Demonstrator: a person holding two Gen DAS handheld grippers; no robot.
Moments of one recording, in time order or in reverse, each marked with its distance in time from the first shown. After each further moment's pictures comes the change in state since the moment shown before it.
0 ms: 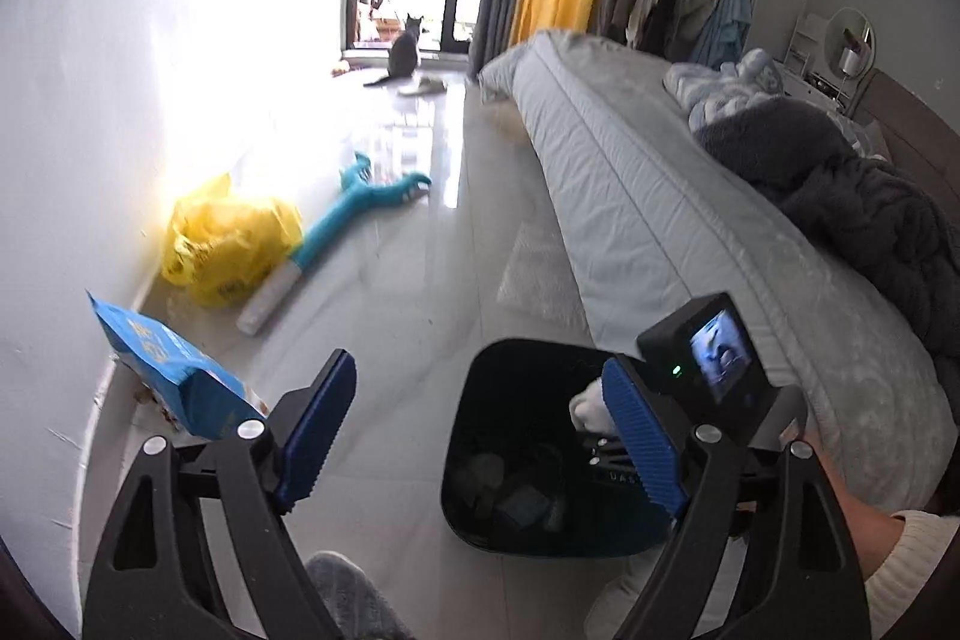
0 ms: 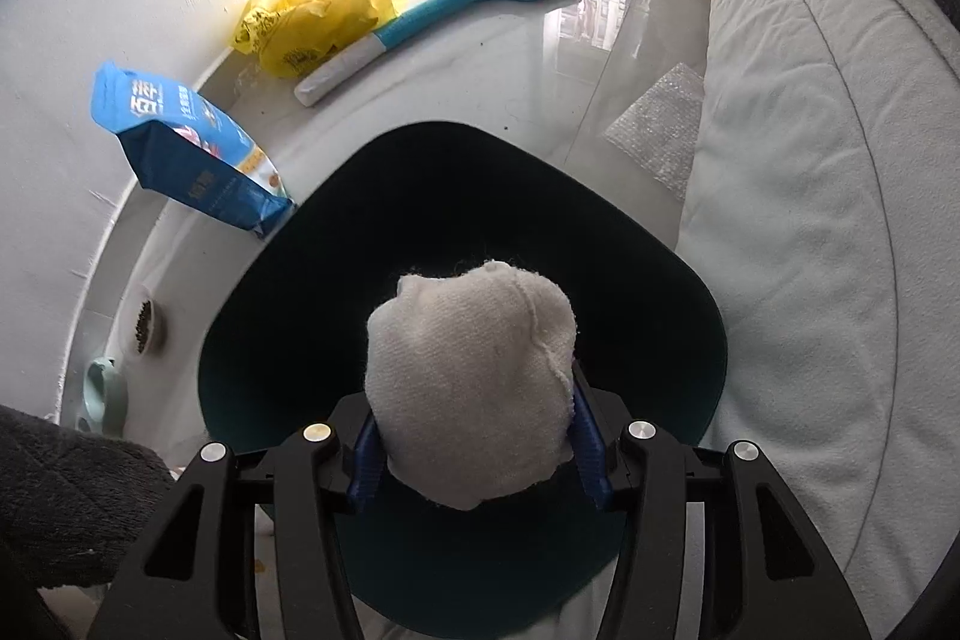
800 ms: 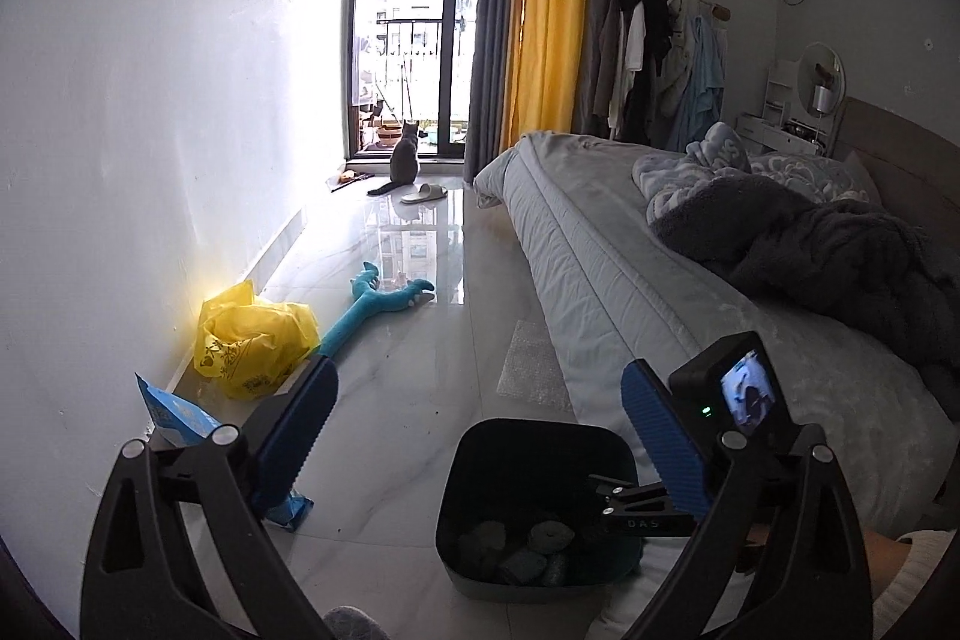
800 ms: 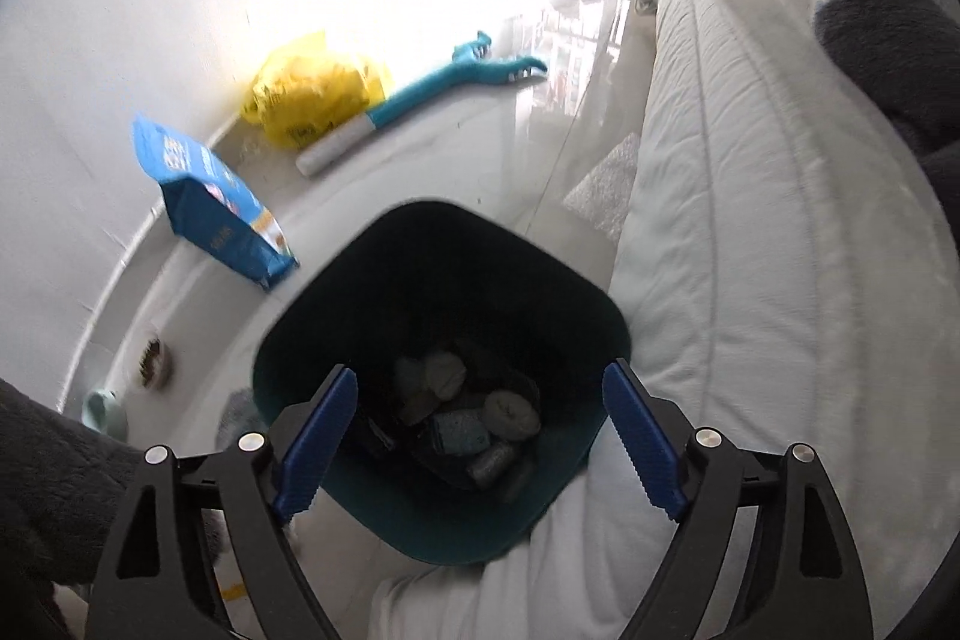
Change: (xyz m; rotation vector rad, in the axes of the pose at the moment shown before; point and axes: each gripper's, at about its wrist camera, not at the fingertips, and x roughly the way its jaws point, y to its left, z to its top) left arm -0.082 -0.040 0.005 0.056 -0.231 0.020; right arm -0.108 -0.008 -0.036 0.054 -0.249 -0.009
